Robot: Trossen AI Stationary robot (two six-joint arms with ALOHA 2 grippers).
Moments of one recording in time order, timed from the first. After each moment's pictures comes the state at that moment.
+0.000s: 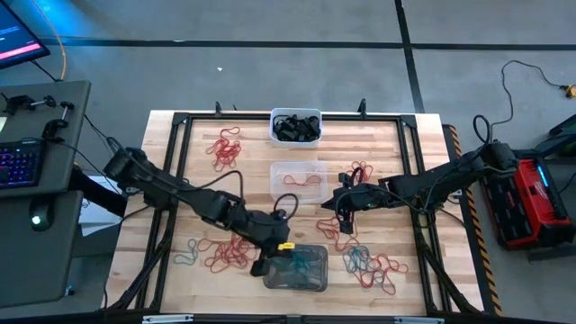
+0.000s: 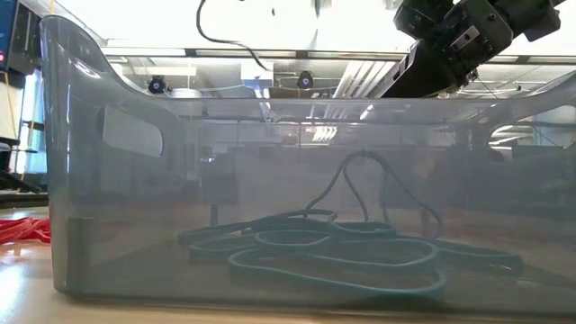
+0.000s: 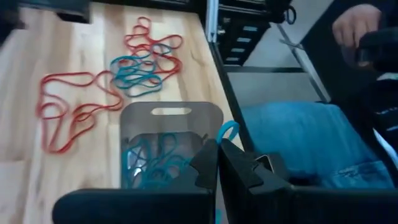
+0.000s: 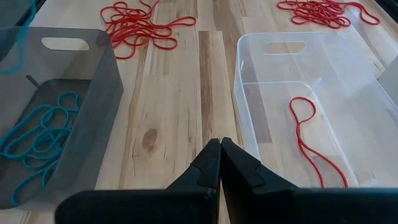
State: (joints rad) left arm -0.40 1.66 1.35 -0.31 0.05 -0.31; right arm 0.22 1.26 0.65 -0.01 0.20 0.12
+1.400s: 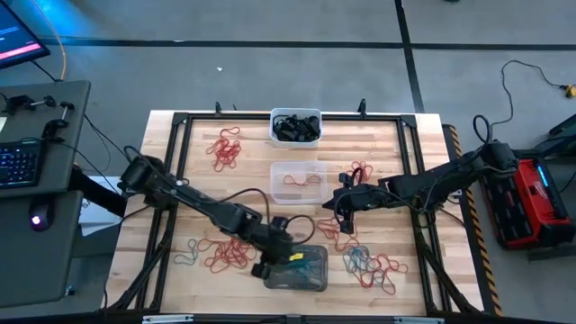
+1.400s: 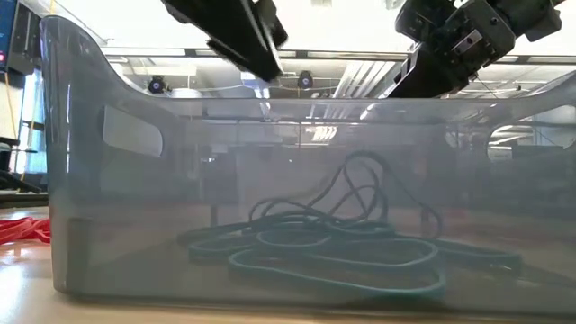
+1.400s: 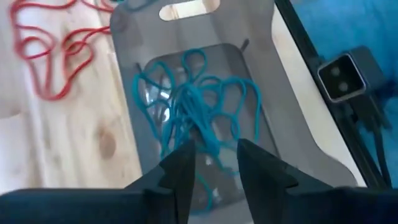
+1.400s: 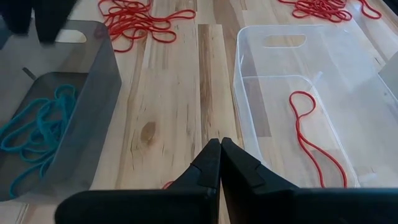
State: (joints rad) left arm -0.41 1.82 1.35 -0.46 0.02 -0.09; right arm 0.22 1.26 0.65 -0.04 0.20 0.12
